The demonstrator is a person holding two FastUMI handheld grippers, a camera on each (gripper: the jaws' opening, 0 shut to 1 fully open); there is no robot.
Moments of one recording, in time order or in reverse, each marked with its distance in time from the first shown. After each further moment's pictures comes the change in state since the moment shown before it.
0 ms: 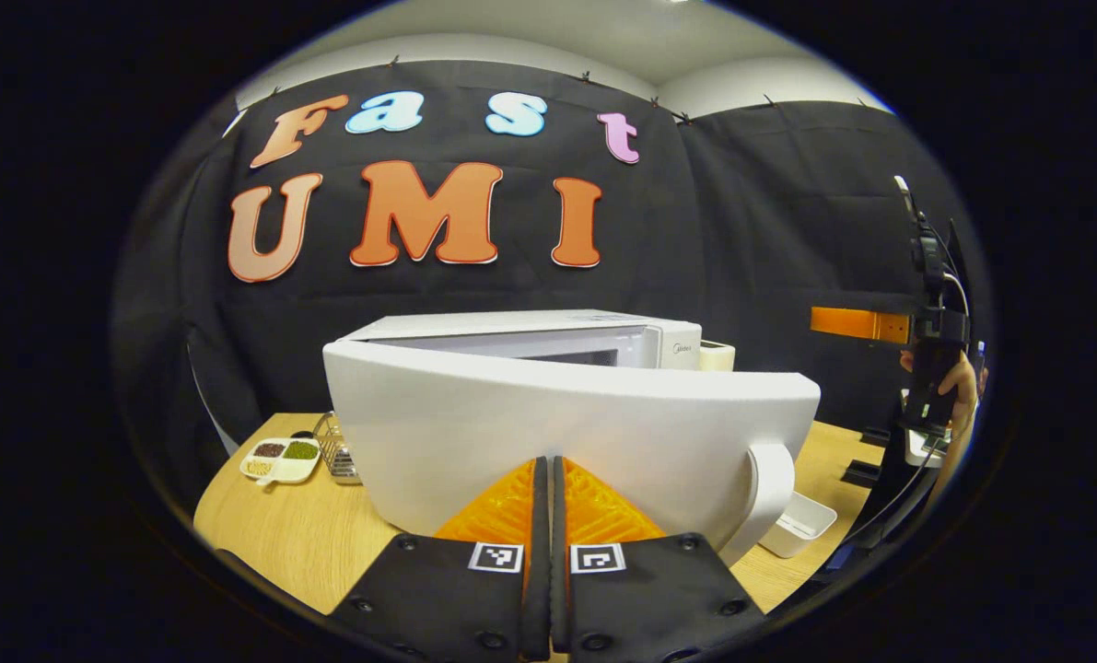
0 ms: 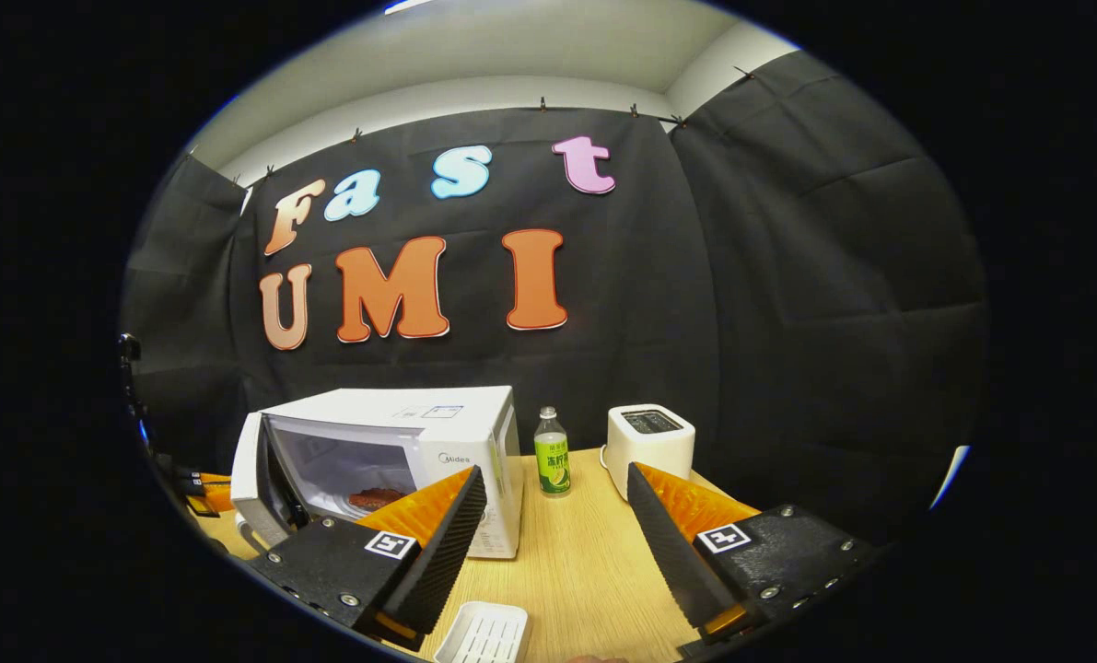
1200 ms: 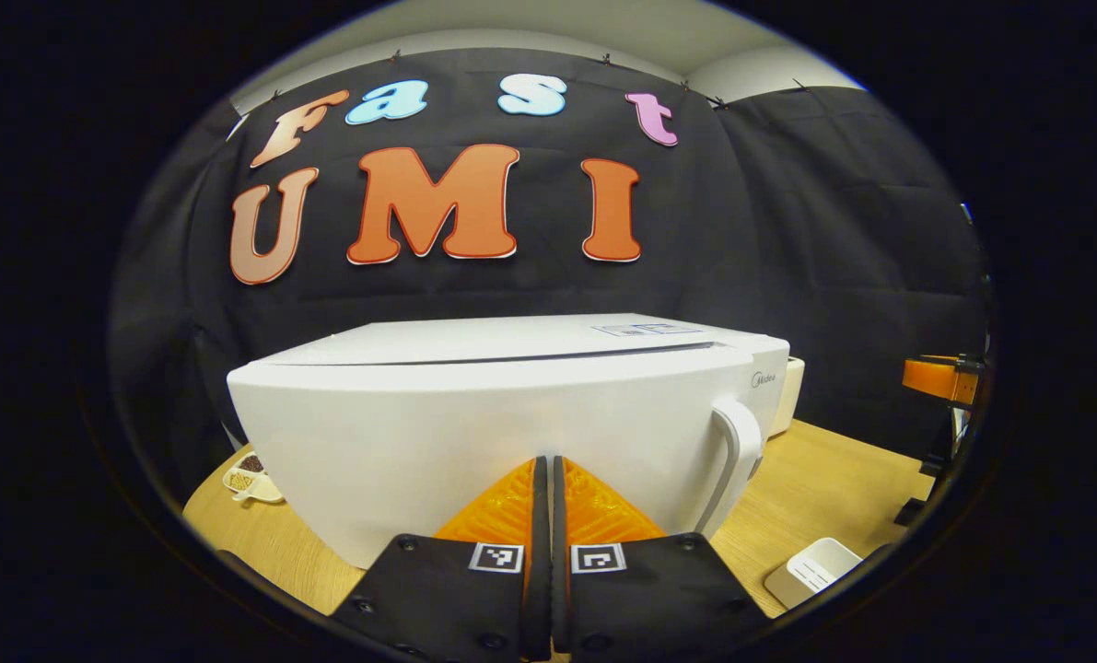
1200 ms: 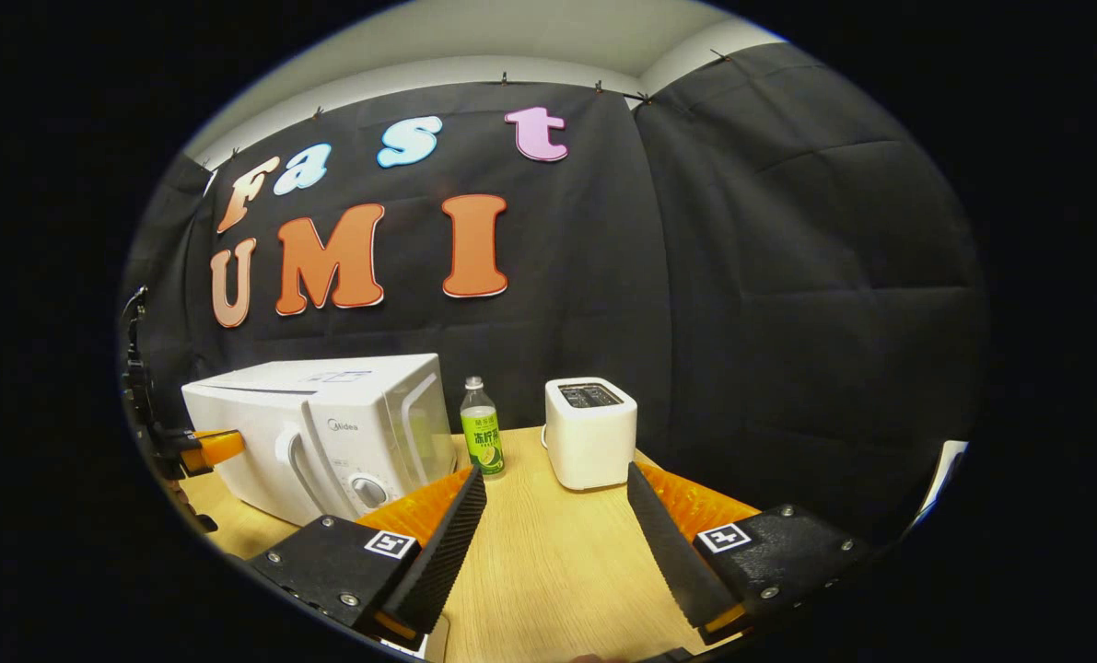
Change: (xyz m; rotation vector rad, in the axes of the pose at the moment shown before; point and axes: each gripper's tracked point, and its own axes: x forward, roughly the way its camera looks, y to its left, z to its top) left arm 0.125 0.004 0.007 -0.010 0.000 0.142; right arm 0.041 -0.082 -0.044 -0.009 0.080 -0.140
